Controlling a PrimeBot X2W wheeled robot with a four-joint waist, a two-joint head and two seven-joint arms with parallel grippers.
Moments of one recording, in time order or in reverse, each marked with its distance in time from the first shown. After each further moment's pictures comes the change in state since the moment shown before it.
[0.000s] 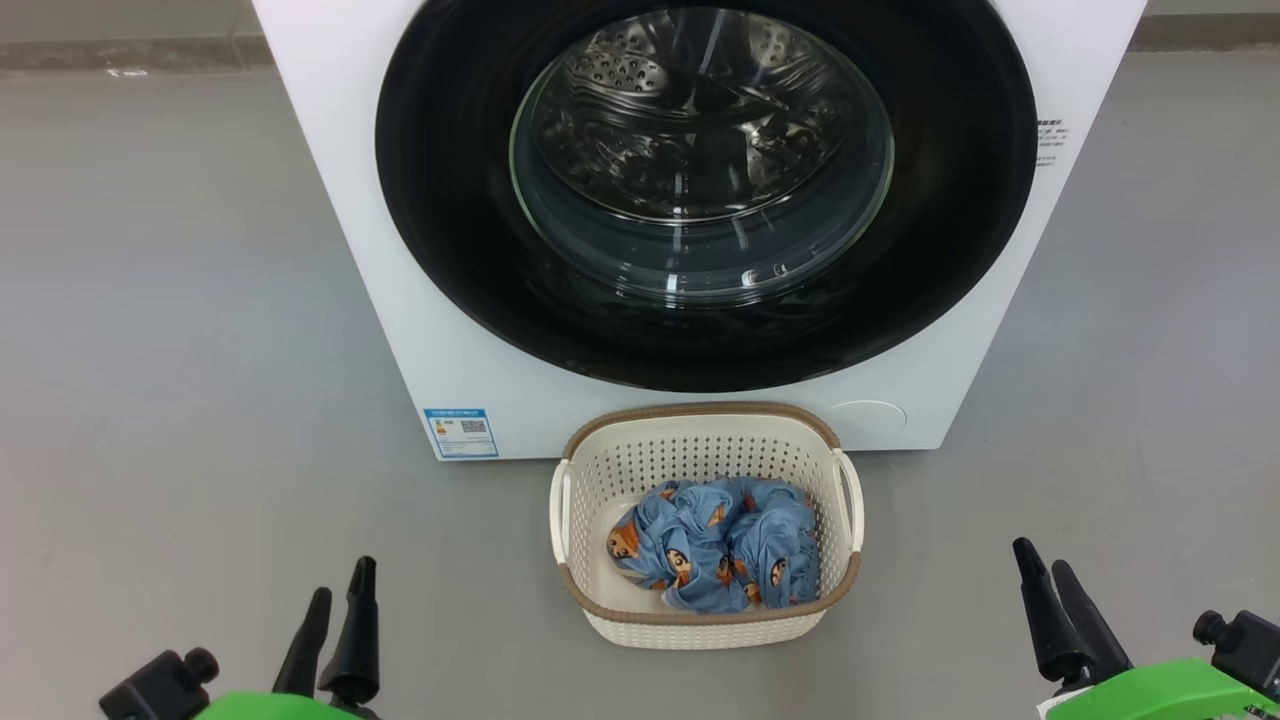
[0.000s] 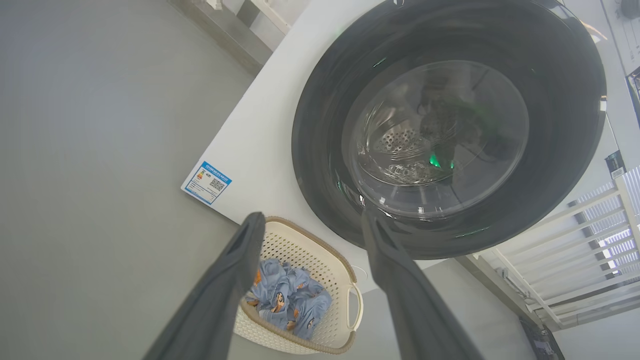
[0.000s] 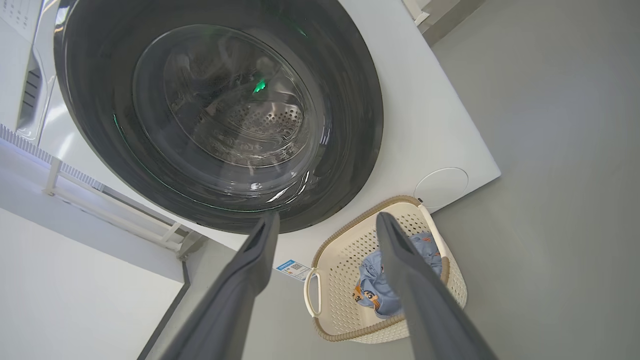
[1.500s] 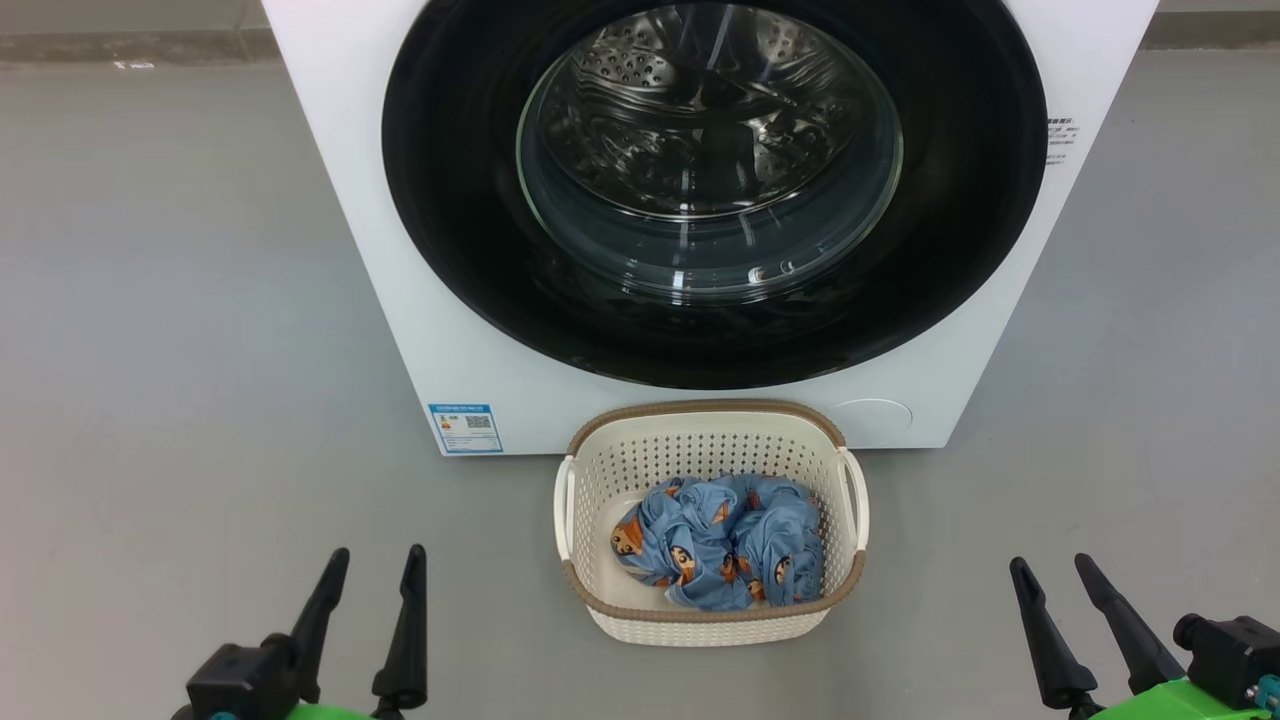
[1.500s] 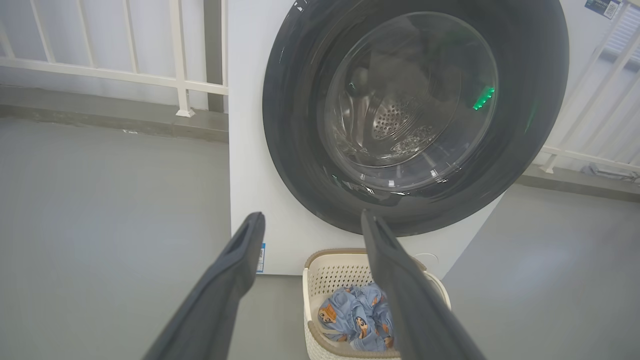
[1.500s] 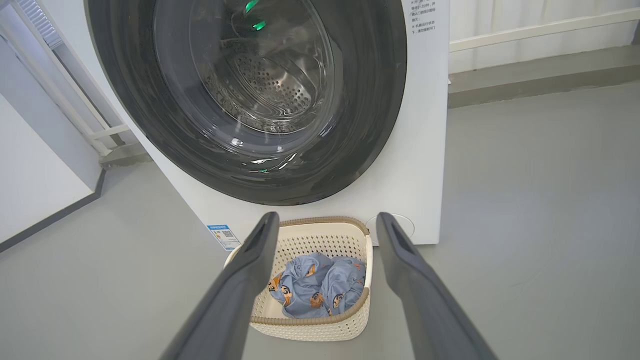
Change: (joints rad) left arm 0.022 0.017 -0.071 -0.083 0.547 0.009 -0.129; right arm 0.039 -0.084 0.040 -0.031 -0.453 0.000 -0.131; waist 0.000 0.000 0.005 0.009
